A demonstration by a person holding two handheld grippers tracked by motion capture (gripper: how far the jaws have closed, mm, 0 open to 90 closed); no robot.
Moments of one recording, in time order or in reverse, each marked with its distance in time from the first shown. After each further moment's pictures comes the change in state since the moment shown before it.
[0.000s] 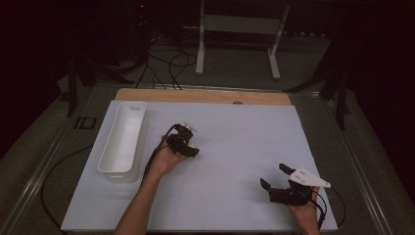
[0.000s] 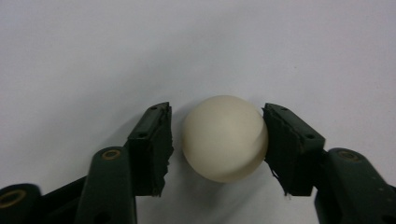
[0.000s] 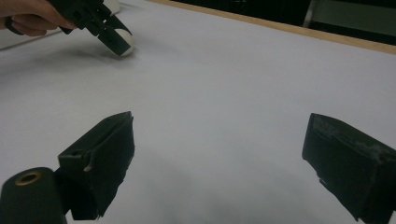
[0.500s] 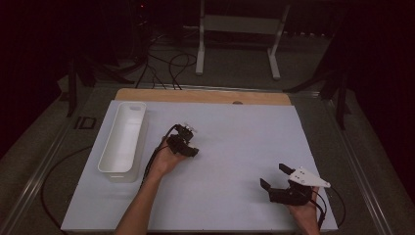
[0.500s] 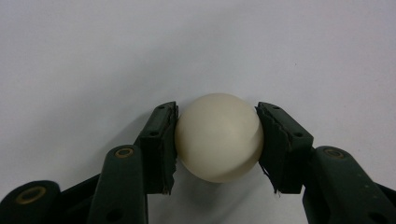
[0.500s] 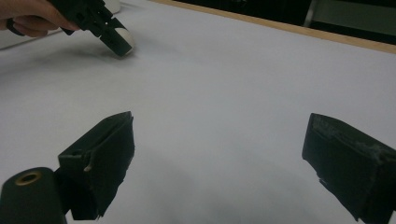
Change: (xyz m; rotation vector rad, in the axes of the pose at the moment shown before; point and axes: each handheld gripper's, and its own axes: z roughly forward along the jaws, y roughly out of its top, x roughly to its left) left arm 0.000 0.000 0.002 0.005 0.000 -0.009; right arm 0.000 0.000 0.001 0.000 0.001 -0.001
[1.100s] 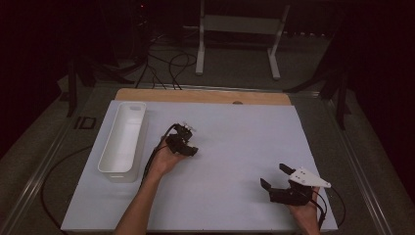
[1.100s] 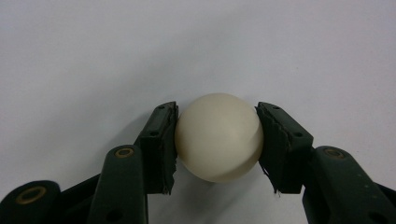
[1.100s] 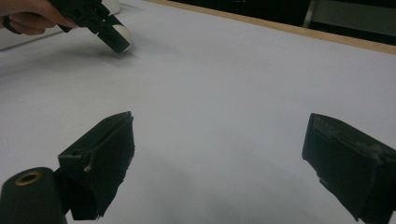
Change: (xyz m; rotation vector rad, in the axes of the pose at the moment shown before) left arm 0.001 0.000 -0.006 -0.012 0.010 -0.005; right arm -0.001 0.000 -0.001 -0.001 -0.001 0.000
